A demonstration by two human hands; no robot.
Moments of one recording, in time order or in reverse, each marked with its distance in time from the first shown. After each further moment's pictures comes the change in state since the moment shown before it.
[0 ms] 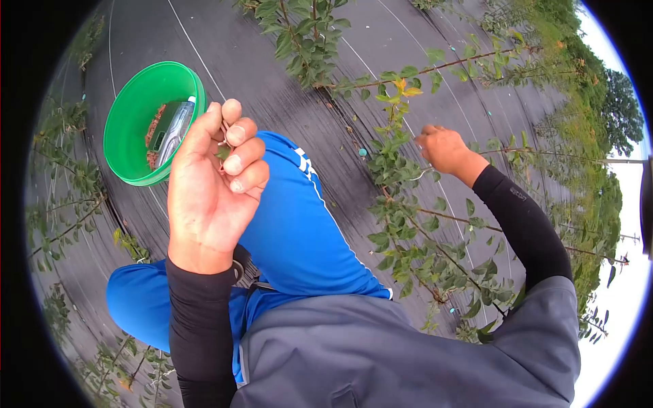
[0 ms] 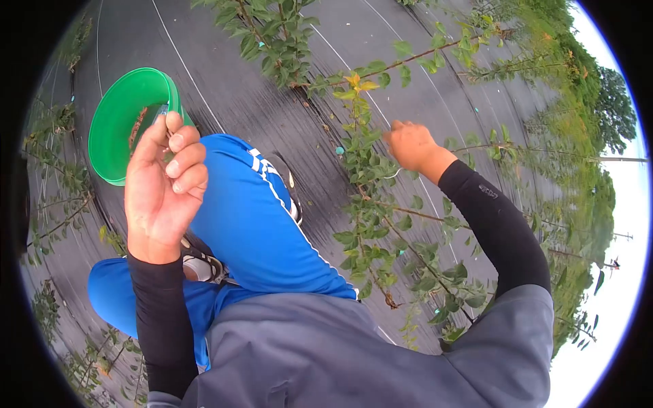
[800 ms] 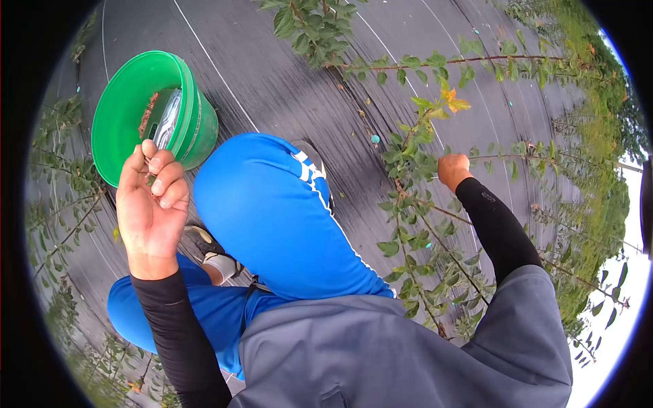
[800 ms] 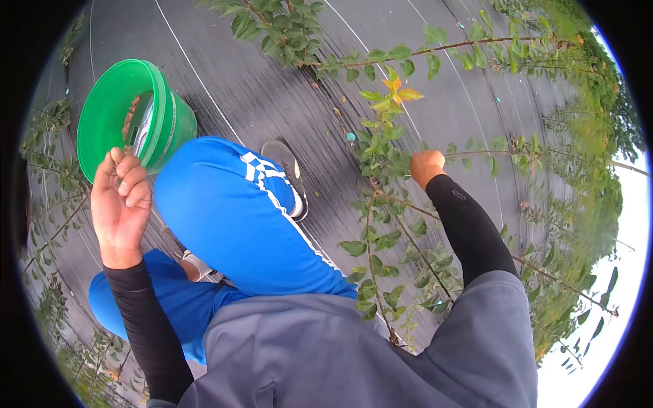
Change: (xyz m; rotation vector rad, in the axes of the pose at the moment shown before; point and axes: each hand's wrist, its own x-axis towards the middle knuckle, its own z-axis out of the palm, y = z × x) left_hand 0.010 0.066 -0.072 0.079 0.231 0.122; right_hand 0.028 0.010 0.148 -0.096 -0.539 0.413
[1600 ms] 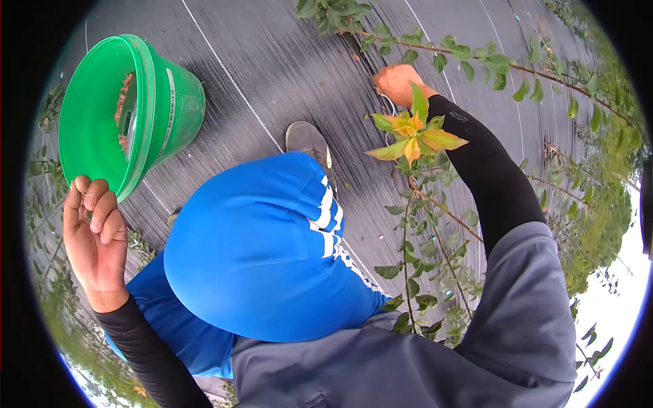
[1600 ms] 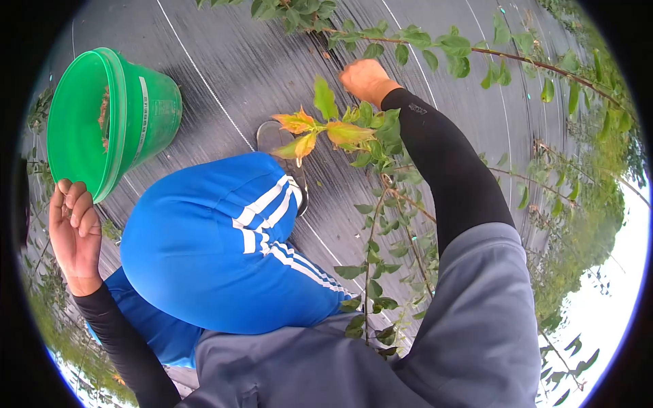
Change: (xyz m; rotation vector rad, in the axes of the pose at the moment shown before) left_hand 0.032 0.055 -0.035 0.202 0.076 0.026; right_hand 0.187 -0.102 -0.111 0.011 0.662 -0.677
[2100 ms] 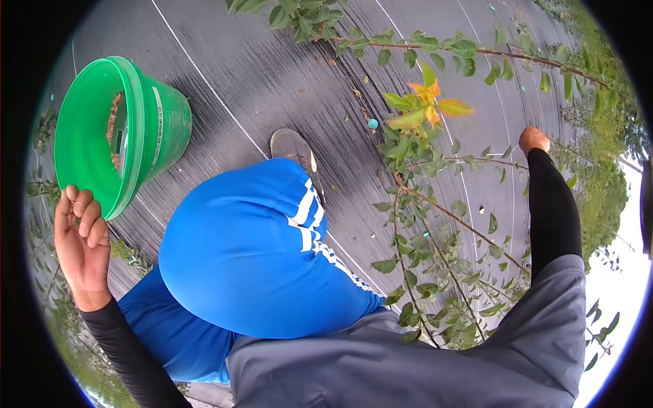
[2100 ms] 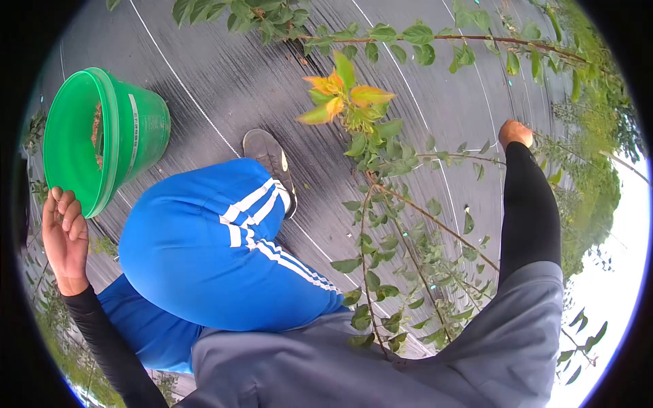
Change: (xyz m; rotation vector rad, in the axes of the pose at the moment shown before) left_hand 0.008 0.031 -0.021 0.162 0.026 0.007; right_hand -0.320 0.153 -0.021 -0.202 -0.585 1.203
